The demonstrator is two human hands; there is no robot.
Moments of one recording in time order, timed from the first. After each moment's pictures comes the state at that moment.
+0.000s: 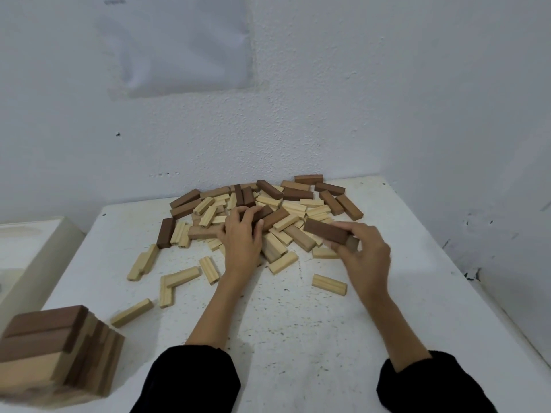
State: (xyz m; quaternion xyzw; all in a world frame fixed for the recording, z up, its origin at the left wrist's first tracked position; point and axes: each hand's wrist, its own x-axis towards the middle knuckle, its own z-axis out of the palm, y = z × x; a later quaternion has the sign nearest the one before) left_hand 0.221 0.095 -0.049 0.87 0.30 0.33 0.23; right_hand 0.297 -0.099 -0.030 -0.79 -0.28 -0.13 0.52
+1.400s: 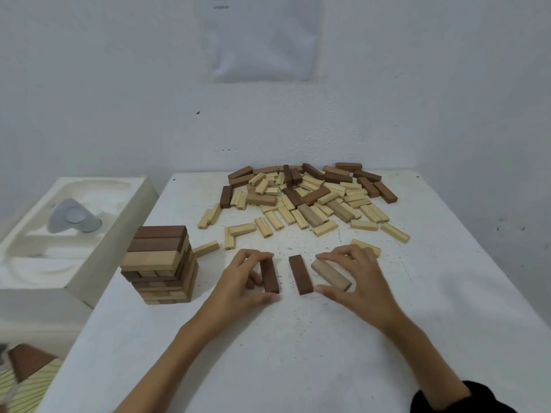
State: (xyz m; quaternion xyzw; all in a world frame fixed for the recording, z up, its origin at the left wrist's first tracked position) left_hand 0.018 0.051 -0.028 0.88 0.20 0.15 0.41; right_hand 0.190 -0.123 -0.037 -0.78 -0.48 0.06 0.39
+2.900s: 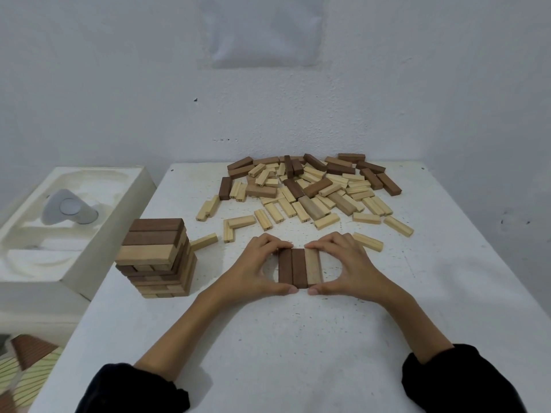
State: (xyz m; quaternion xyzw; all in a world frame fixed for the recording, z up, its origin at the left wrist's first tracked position) left_hand 0.051 0.064 -0.032 0.91 0.13 0.08 0.38; right_hand 0.212 -0.098 -0.036 -0.77 -0.54 0.17 0.29
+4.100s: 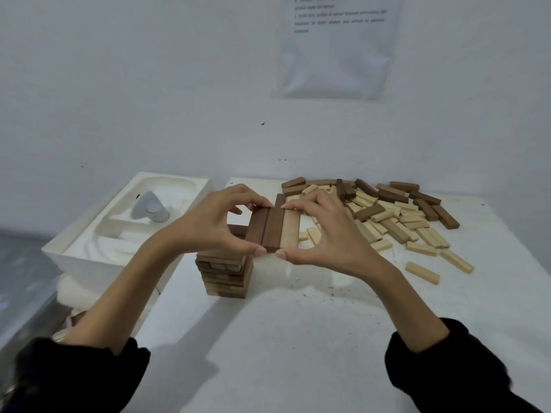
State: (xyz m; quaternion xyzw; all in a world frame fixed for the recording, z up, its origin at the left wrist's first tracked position) left_hand -0.043 0.133 0.105 0.93 0.14 0.15 0.29; right_hand 0.127 -0.011 0.074 -0.70 -0.62 0.05 0.36
